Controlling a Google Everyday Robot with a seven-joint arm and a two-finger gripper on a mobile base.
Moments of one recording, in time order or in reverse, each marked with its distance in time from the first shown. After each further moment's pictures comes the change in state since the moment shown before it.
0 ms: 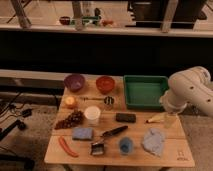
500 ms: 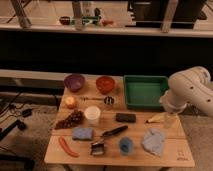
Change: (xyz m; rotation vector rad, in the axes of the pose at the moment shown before) arm 0.000 0.001 0.001 -0.002 0.004 -0.004
